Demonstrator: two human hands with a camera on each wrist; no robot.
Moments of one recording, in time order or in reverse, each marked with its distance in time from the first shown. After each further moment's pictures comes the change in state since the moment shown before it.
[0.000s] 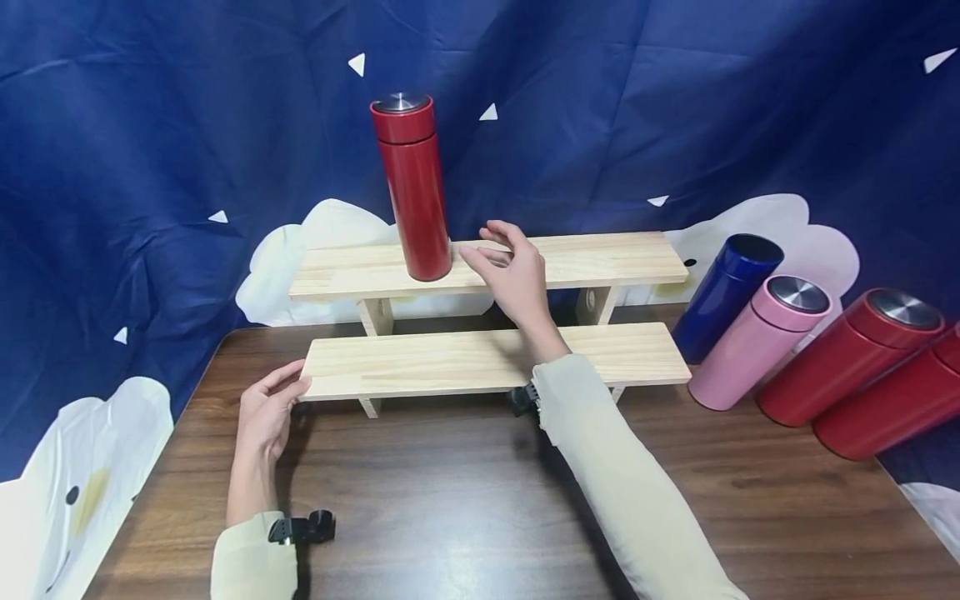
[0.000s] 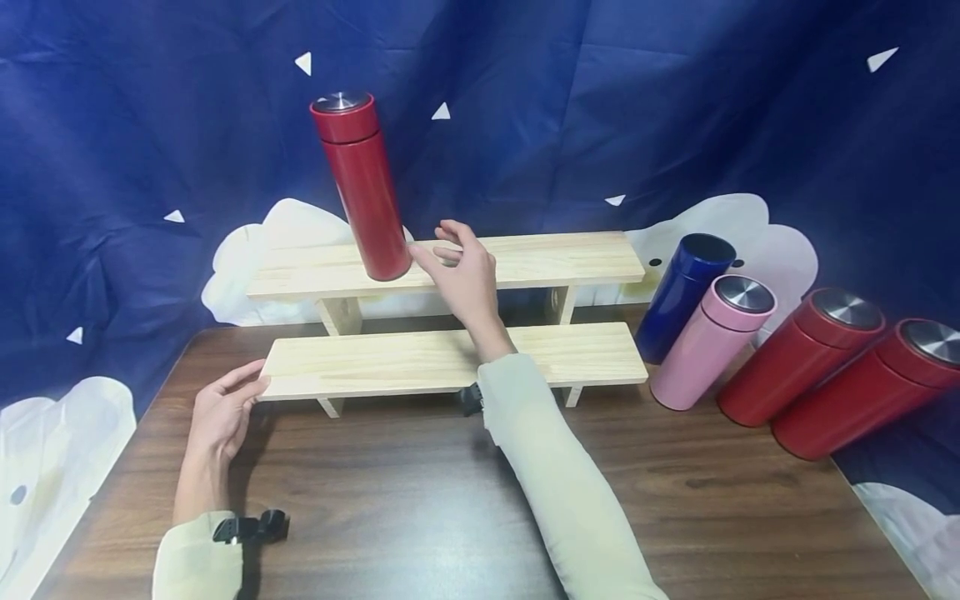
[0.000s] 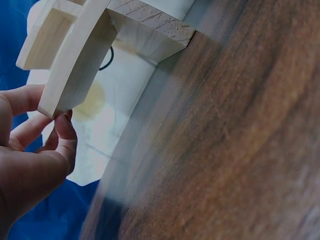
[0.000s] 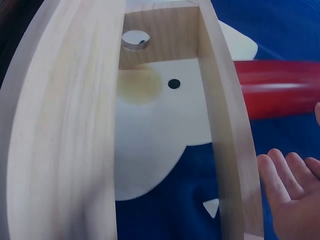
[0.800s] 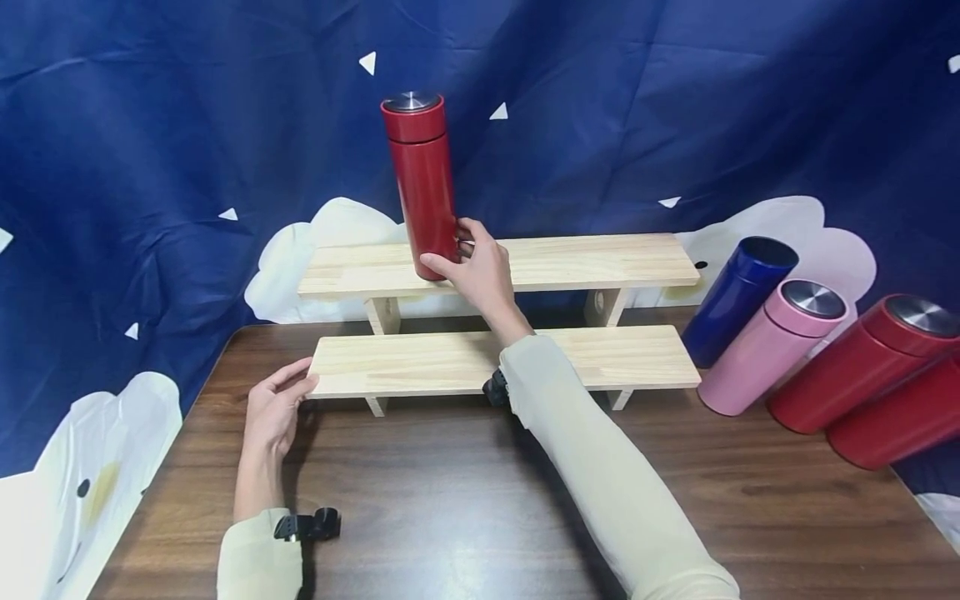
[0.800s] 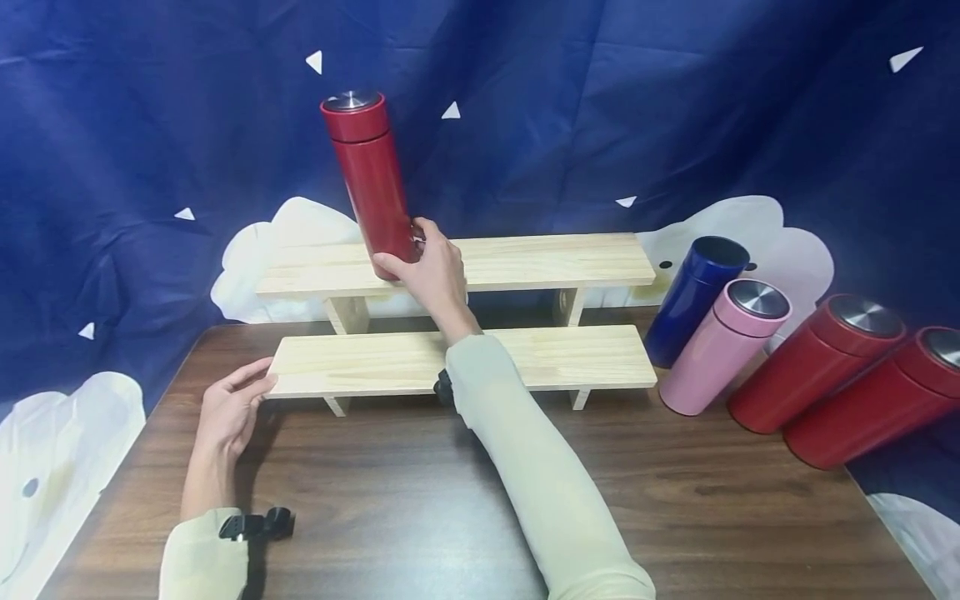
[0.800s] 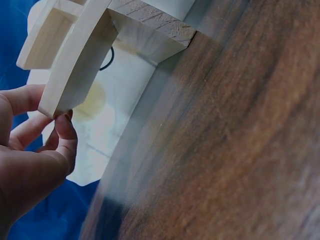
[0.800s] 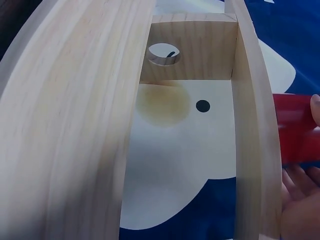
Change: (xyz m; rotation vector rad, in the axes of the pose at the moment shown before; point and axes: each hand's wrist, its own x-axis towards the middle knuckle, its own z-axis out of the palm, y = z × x) left_hand 0.002 -0.003 -0.002 -0.001 0.002 0.024; right_hand 0.019 0.000 0.050 -0.226 -0.079 0.081
